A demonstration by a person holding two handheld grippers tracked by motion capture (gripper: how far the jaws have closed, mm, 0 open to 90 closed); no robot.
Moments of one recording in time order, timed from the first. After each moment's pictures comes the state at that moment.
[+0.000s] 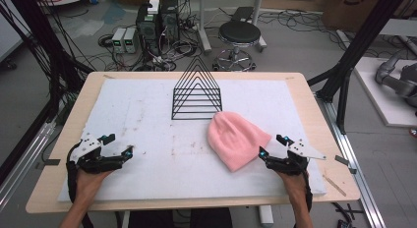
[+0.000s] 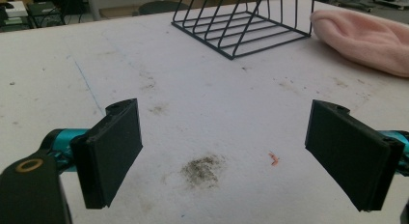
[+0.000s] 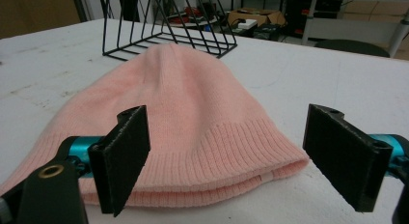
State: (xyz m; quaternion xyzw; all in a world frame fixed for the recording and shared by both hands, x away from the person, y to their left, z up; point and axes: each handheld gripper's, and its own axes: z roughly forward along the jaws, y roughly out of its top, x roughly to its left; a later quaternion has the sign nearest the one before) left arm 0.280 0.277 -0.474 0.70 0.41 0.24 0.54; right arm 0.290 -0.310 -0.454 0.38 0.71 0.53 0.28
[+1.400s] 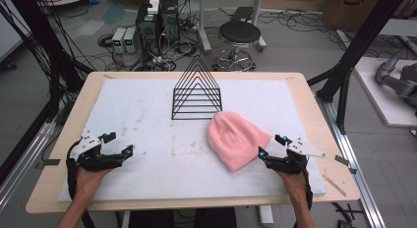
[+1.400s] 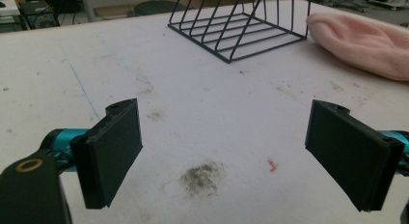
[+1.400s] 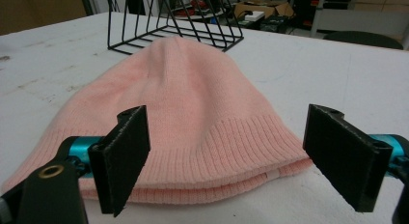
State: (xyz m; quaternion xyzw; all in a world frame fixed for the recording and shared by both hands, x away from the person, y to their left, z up) left arm 0.287 0.277 -0.468 0.70 0.40 0.23 0.54; right arm 0.293 -0.310 -0.453 0.38 0.72 0.52 0.26
